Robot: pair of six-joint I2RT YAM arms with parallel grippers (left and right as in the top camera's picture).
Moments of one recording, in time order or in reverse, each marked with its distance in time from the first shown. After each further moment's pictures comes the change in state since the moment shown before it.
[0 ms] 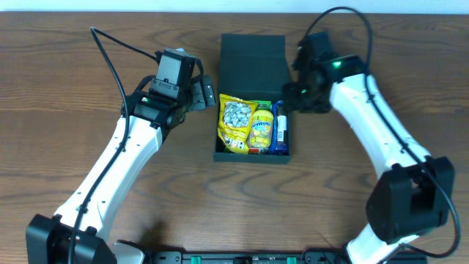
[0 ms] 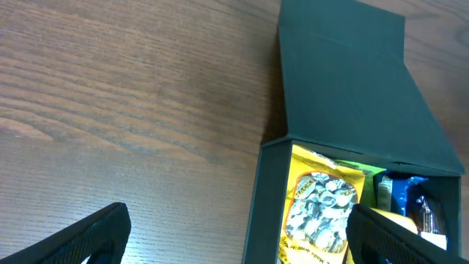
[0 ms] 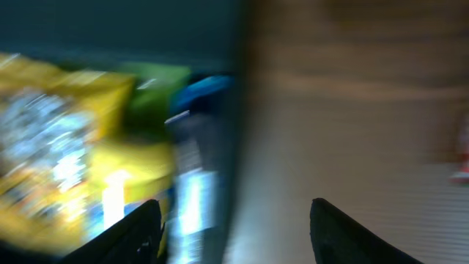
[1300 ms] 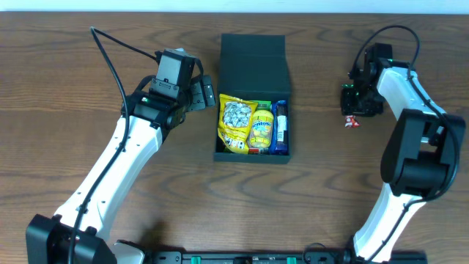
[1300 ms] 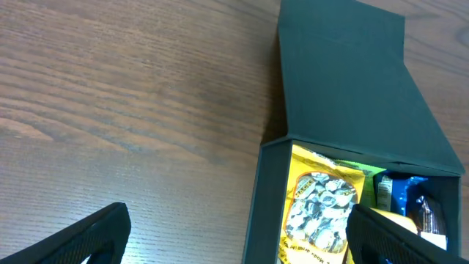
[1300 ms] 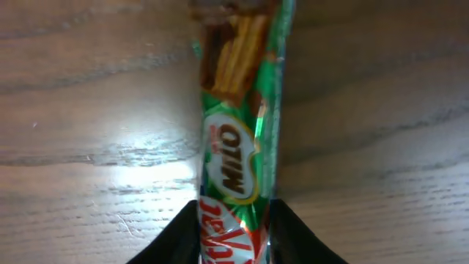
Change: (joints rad) left arm 0.000 0.000 0.000 0.000 0.000 0.000; right arm -0.373 0.310 0.002 0.143 0.042 -0.296
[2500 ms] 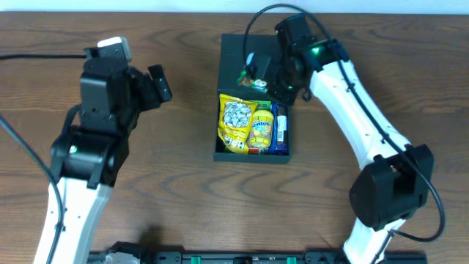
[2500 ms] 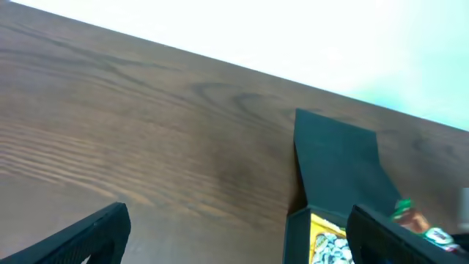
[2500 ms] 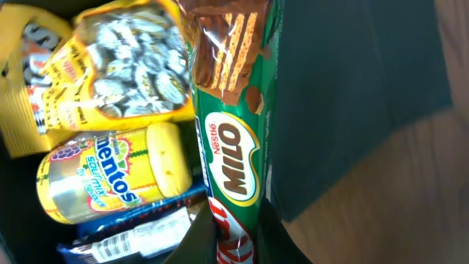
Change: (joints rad) left arm 0.169 -0.364 0.000 -0.023 -0.052 0.137; right arm 0.511 -0.195 0.215 -0.162 -0.132 -0.802
